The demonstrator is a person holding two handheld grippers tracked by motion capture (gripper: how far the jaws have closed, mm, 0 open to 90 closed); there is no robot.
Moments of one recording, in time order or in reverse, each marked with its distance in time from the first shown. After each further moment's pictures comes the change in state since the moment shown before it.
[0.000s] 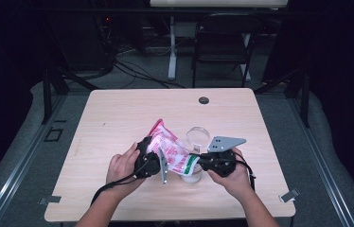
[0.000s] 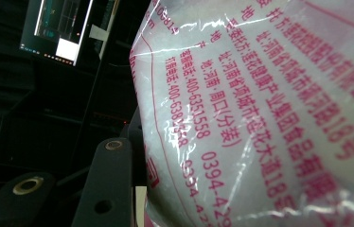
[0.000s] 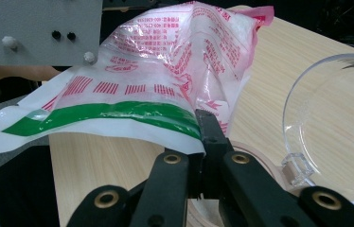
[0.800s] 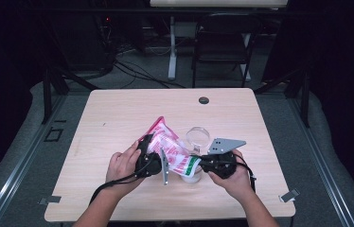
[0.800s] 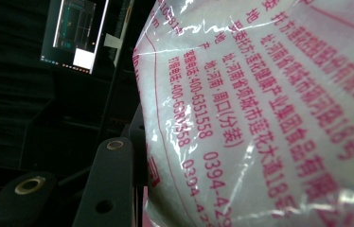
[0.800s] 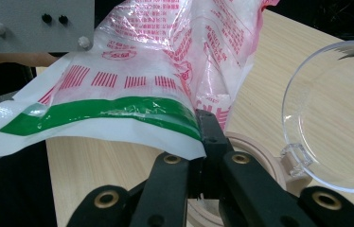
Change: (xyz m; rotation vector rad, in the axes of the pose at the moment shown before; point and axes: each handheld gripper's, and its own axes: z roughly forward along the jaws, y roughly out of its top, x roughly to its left) left arm 0.002 0.004 -0.002 -0.012 0.061 0.056; right arm 0.002 -0.004 -0.001 0.016 -0.016 -0.010
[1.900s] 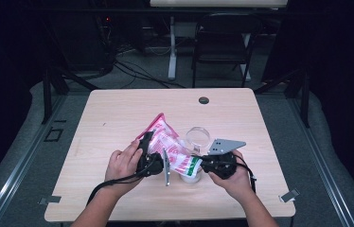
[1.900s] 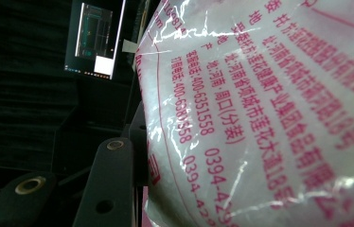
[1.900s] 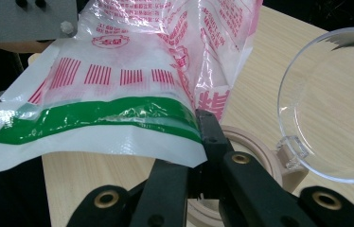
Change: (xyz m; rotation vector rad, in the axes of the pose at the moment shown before) left arm 0.003 0.005 -0.004 0.000 0.069 0.072; right arm -0.001 -0.004 0.001 0.008 -0.015 0.003
